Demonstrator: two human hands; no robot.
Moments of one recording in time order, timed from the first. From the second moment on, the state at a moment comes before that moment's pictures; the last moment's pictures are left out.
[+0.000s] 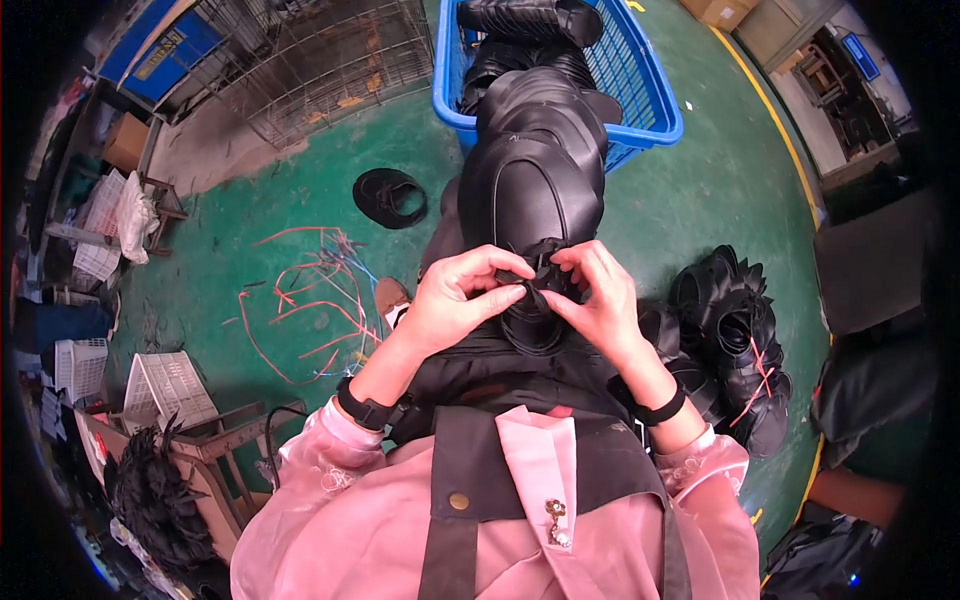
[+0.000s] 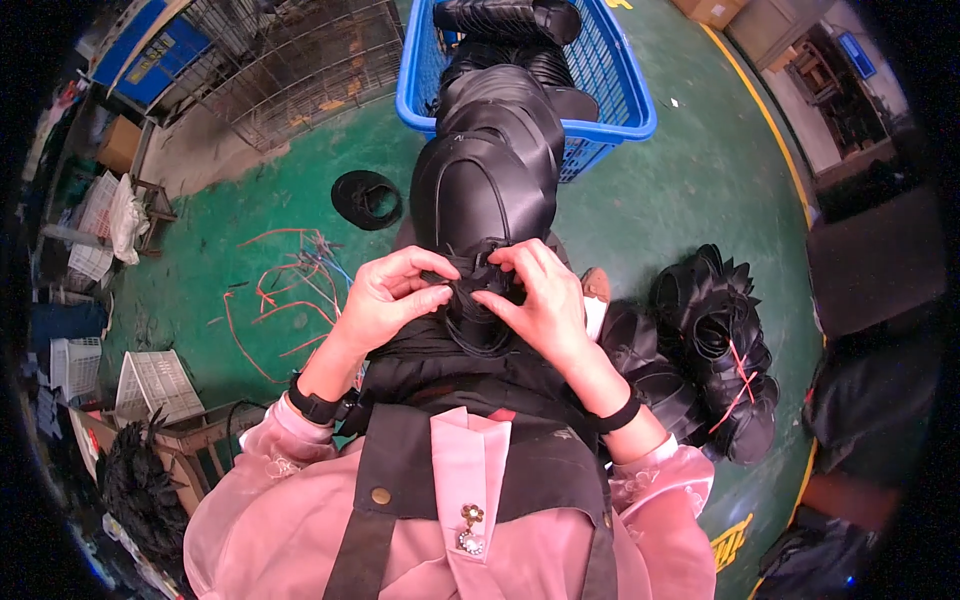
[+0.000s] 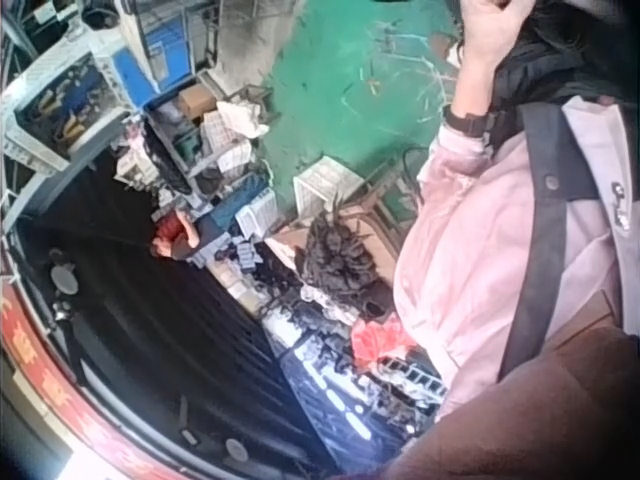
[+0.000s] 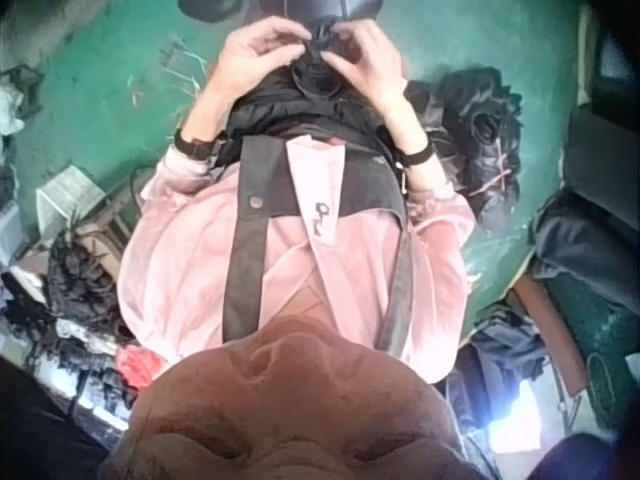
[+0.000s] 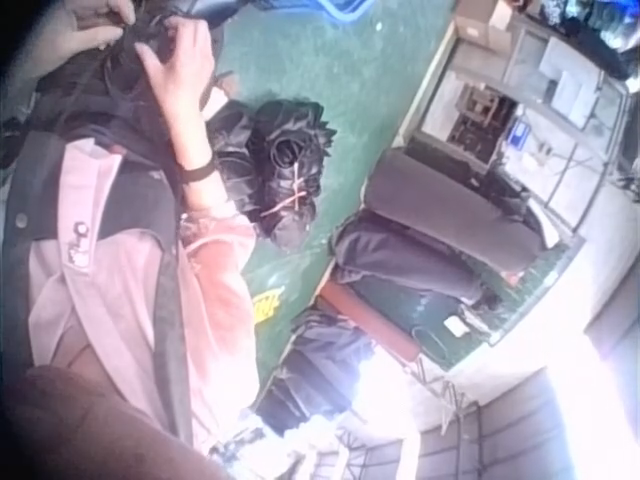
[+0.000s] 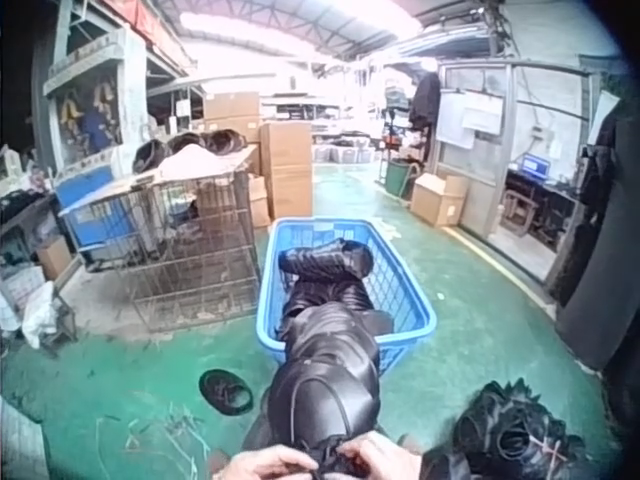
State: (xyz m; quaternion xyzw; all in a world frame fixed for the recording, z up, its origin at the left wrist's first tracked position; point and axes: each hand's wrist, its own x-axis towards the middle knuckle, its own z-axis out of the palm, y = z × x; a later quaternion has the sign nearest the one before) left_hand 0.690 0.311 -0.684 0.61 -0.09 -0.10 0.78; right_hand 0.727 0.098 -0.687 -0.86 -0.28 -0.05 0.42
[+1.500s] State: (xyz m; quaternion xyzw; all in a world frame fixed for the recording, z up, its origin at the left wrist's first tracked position) left_hand 0.763 0.395 -0.830 0.45 0.19 0.11 0.87; right_hand 0.782 0.106 -0.696 -0.92 -0.23 -0.11 0.31
